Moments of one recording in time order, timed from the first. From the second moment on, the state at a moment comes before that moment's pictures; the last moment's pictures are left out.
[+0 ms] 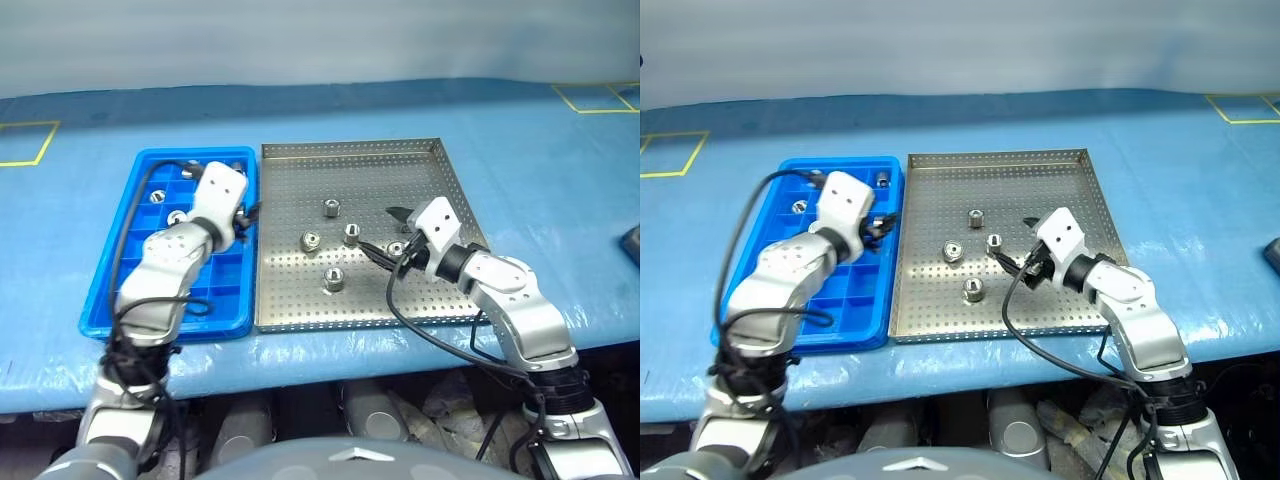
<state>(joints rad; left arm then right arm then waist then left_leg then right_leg) -0.30 0.44 0.01 -0.46 -0.01 0.97 -0.29 -0.19 -0.52 0.07 -0.28 0.25 0.42 0.67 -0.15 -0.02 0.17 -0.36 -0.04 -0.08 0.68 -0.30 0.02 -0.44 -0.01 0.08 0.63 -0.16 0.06</state>
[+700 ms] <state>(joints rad) -0.23 0.40 0.11 -0.58 0.01 1.02 -0.19 -0.27 -0.51 0.14 -0.25 0.24 0.41 0.75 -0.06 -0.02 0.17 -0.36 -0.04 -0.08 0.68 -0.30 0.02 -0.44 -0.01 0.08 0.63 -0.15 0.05</state>
